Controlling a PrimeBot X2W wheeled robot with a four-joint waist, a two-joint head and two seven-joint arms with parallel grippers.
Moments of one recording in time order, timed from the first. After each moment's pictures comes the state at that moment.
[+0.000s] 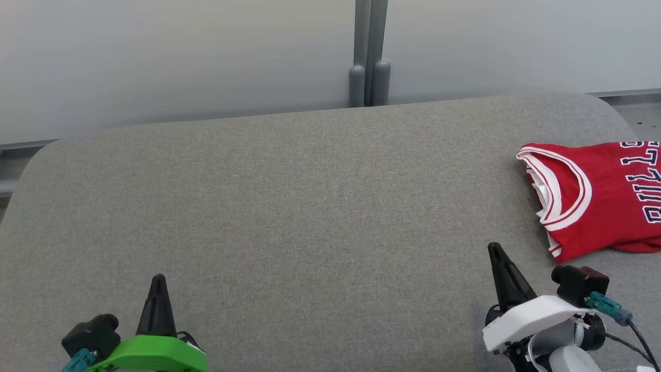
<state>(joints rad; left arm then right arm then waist) 0.04 0.09 -0.09 0.20 -0.58 0.05 -0.17 -0.05 -0.04 0.07 0.26 0.42 0.13 -0.15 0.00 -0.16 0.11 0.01</state>
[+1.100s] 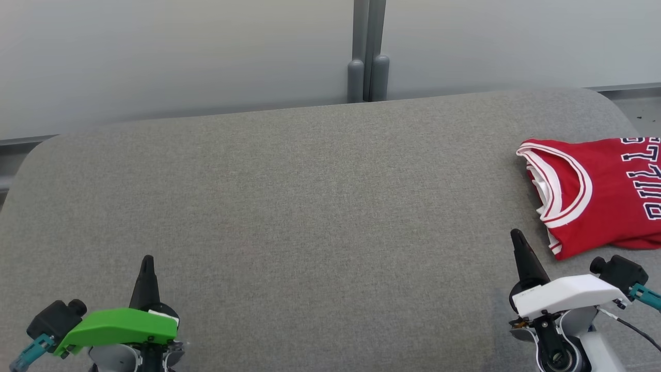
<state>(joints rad) -0.06 0.08 -0.01 0.23 -1.00 0.00 -0.05 -0.11 -0.05 0.00 0.28 0.91 0.13 -0.05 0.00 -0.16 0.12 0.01</state>
